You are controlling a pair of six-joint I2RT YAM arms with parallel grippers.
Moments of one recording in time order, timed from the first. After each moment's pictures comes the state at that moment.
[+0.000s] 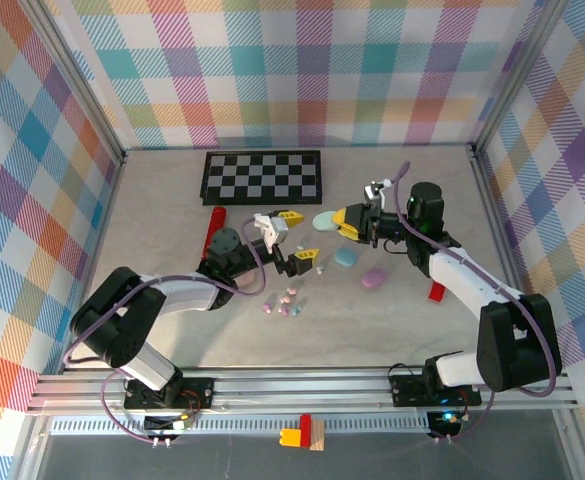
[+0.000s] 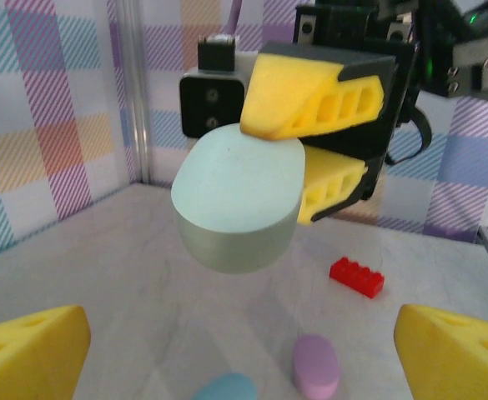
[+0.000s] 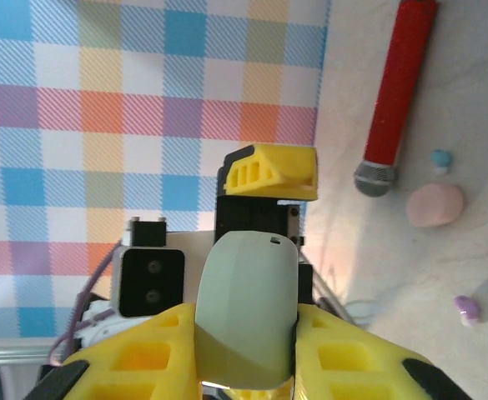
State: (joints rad) left arm -0.61 1.58 0.61 1.08 0.58 -0.05; right arm 0.24 1.36 0.78 0.38 -1.14 1.26
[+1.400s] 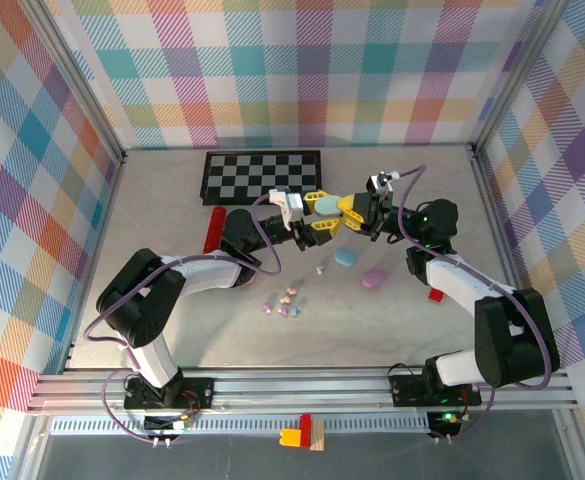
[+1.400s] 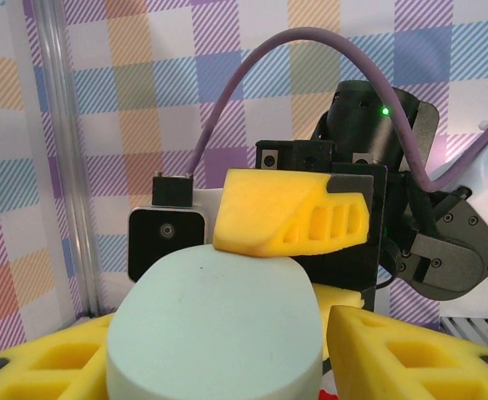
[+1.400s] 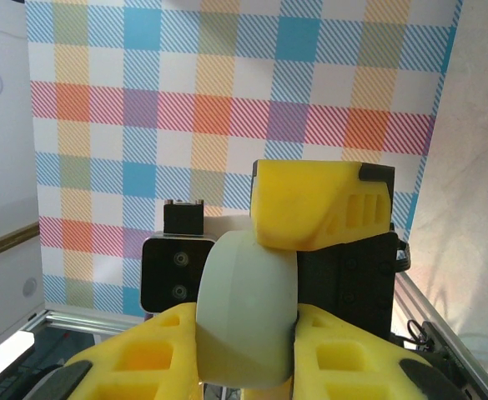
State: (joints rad) left arm -0.67 1.73 0.90 1.23 0.67 -0.16; right arm 0.23 1.38 0.70 1.06 -1.12 1.80
